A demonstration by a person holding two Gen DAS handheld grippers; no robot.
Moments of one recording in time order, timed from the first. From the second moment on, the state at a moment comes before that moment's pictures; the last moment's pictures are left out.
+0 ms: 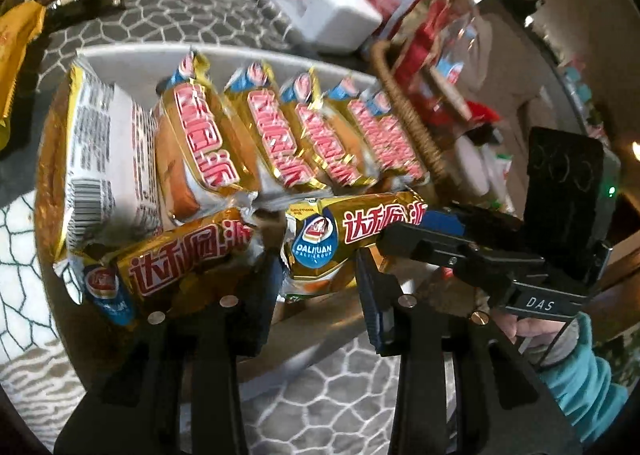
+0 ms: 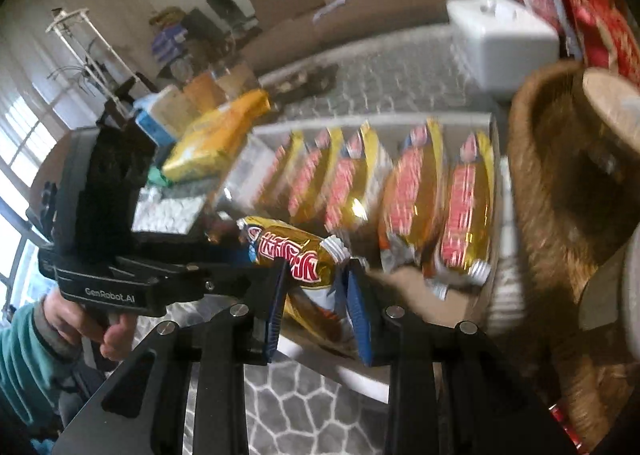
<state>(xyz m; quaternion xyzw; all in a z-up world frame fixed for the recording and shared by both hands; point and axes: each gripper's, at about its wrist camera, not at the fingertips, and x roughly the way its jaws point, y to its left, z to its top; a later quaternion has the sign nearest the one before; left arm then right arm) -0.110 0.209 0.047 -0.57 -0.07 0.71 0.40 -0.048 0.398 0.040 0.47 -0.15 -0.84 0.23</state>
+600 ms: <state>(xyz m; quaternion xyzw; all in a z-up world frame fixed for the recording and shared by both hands) -0.113 0.198 0.067 -0.57 -0.07 0.73 0.38 -0.073 0.400 0.050 0.56 -0.16 -0.80 0.16</state>
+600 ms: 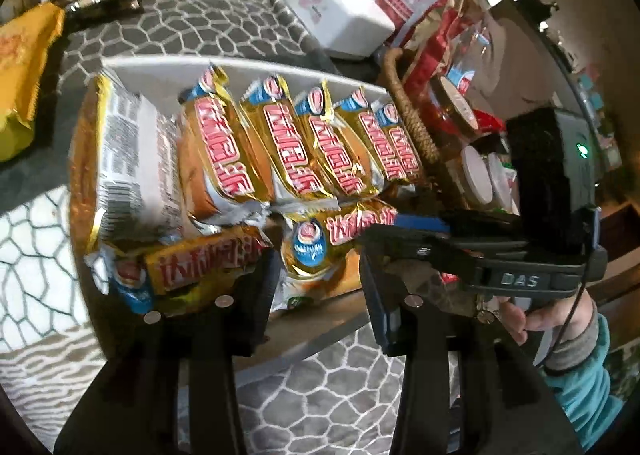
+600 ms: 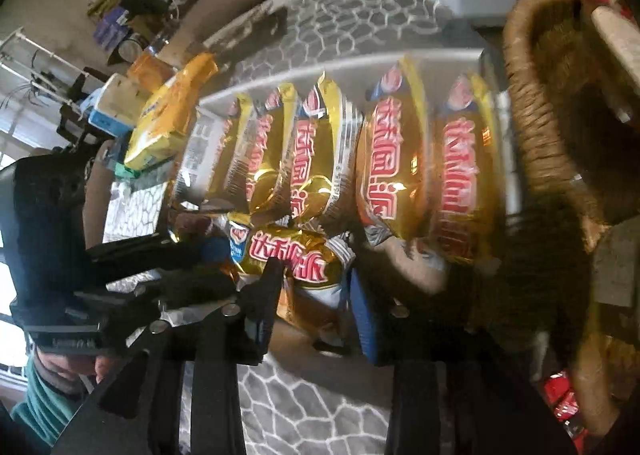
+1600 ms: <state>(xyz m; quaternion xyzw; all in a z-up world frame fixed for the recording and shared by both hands) -0.160 0.125 0.088 -0.53 -0.07 0.81 0.25 -0.076 0.433 0.108 0.47 -0.13 -0.87 0.06</state>
